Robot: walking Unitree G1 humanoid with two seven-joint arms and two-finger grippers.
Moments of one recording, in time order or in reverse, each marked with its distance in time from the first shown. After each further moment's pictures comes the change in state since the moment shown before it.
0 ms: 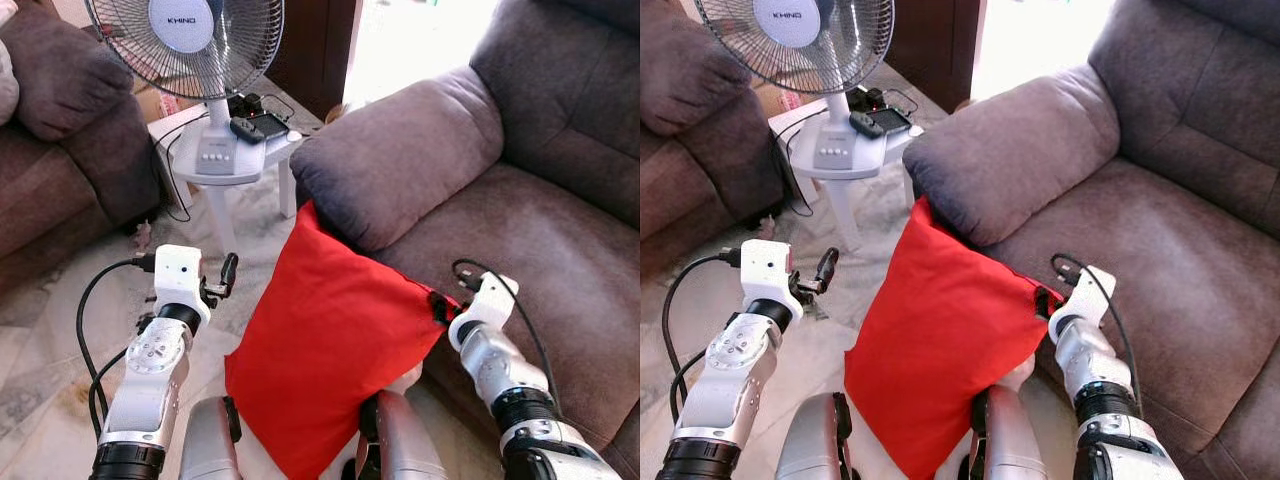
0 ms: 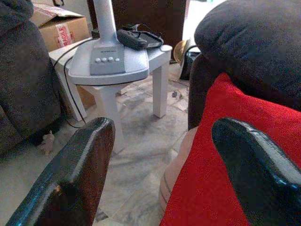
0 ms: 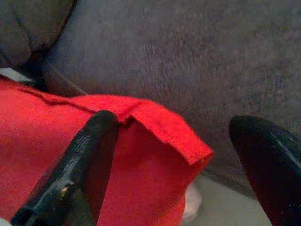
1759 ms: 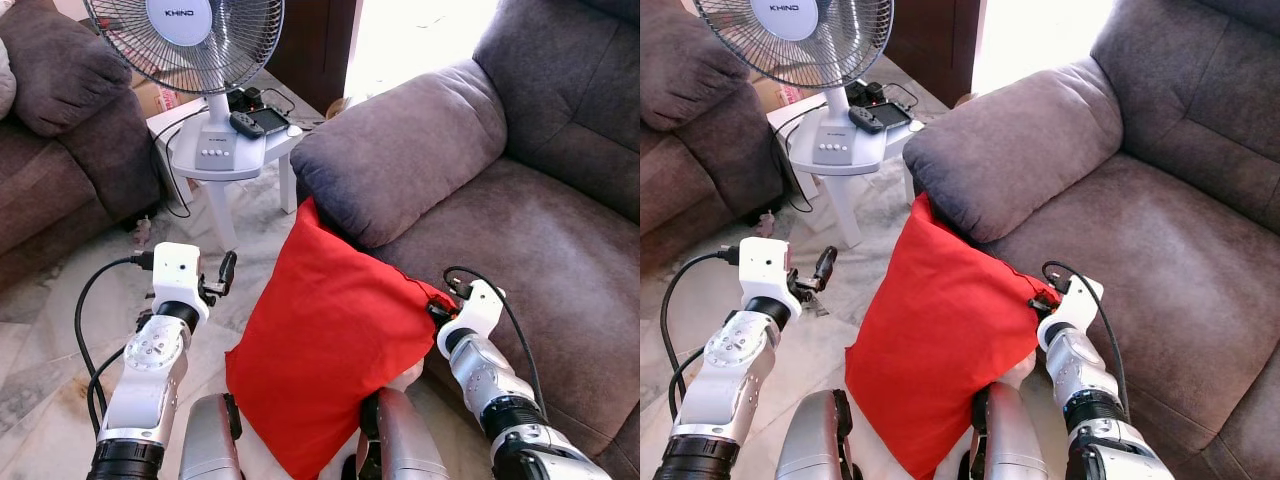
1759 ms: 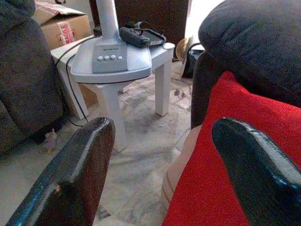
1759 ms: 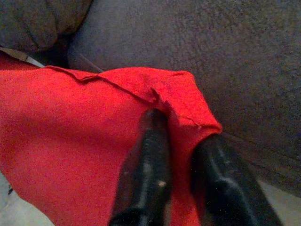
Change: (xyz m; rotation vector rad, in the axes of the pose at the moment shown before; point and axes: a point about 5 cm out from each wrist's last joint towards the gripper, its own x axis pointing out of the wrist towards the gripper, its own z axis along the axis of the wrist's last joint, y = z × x) left arm 0.003 0.003 0.003 0.004 -0.006 0.004; right arm 0.001 0.008 -0.016 0.039 -0.027 0.089
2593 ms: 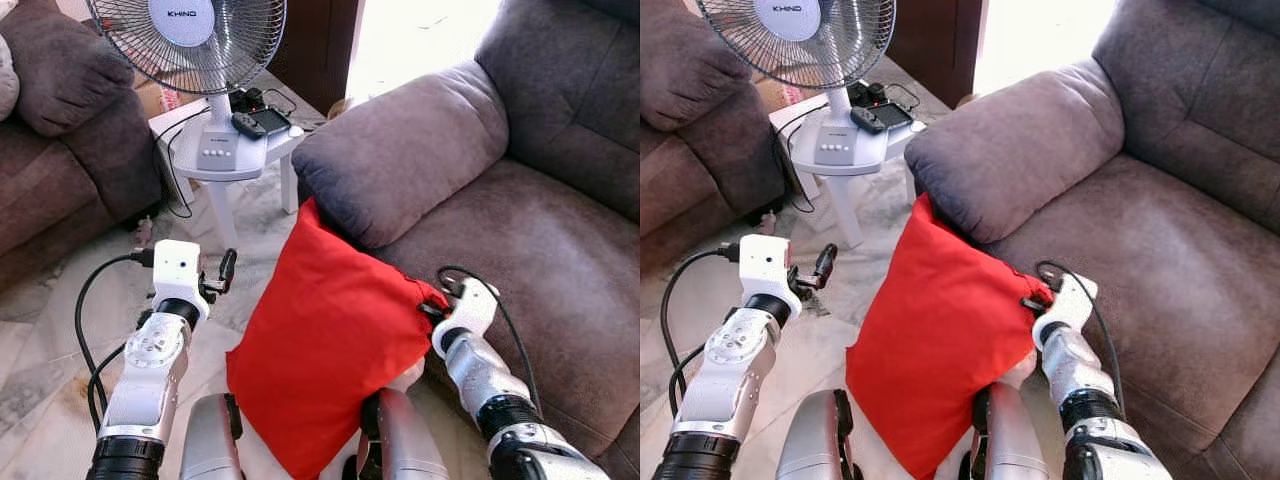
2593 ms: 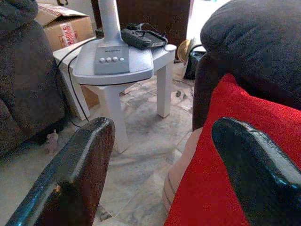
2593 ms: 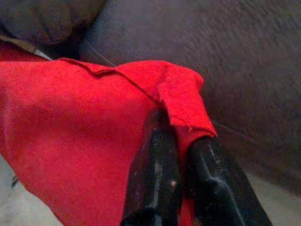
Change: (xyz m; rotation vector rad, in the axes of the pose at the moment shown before) left arm 0.001 0.000 0.001 -0.003 -0.003 0.010; right arm 0.001 0.010 0.002 -0.090 -0.016 0.046
